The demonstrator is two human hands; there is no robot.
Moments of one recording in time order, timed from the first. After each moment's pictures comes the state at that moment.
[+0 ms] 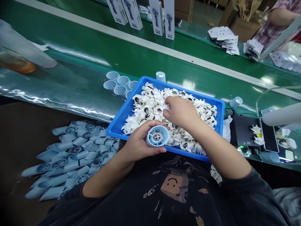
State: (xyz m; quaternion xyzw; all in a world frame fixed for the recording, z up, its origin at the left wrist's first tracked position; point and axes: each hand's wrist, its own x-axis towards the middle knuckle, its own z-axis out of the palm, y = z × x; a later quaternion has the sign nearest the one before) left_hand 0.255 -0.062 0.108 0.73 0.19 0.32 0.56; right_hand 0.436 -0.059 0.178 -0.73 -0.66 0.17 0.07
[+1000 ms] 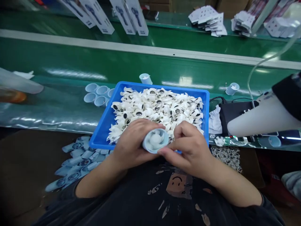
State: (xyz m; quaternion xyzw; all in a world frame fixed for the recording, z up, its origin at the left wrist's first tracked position) left_hand 0.306 -0.073 0.151 0.93 0.10 0.30 0.20; right_hand 0.469 -0.197 0.174 -0.57 -0.68 0.10 0.44
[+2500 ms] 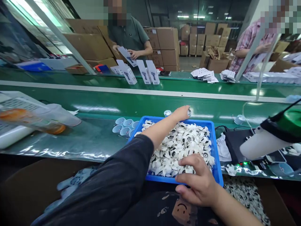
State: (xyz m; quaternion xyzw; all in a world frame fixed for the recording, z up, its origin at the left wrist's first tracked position) left_hand 0.469 0.056 0.158 0.96 0.25 0.03 0.15; right_hand 0.450 -0.199 0.145 -0.48 -0.75 -0.06 0.44
